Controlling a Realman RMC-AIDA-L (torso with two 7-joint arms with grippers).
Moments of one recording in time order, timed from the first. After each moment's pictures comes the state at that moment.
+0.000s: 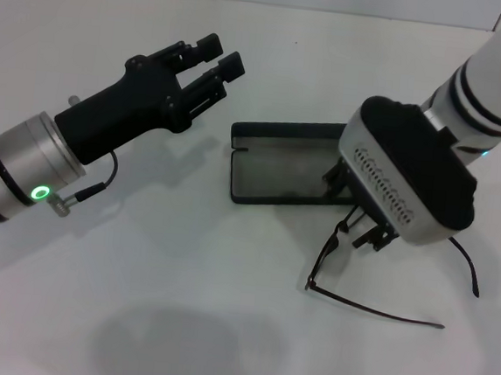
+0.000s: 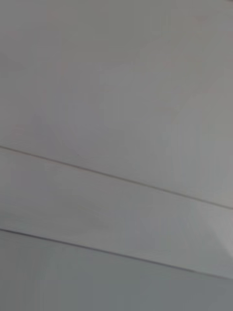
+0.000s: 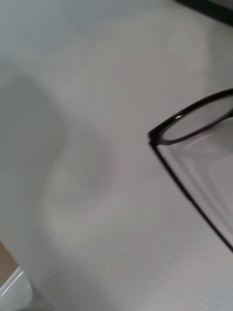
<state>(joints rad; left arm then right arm) -0.61 -2.09 2.84 -0.17 -0.77 1.65 -0.91 0.91 2.03 -1.74 -1.07 -2.39 -1.38 1.42</state>
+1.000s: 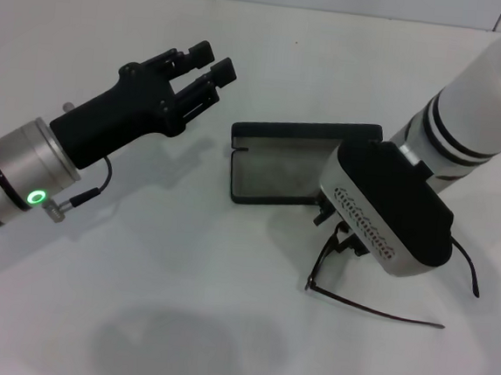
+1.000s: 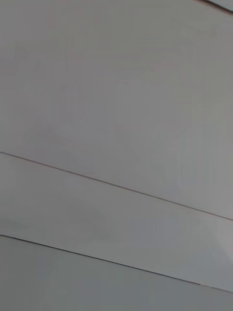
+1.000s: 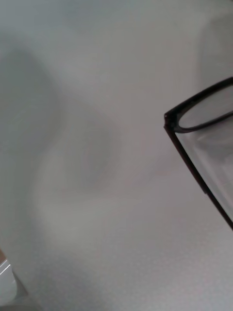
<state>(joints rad) -0.60 -2.09 2.84 -0.17 -0.77 1.63 -0.92 0.89 2.03 -1.88 -1.07 -2.37 -1.28 1.43</state>
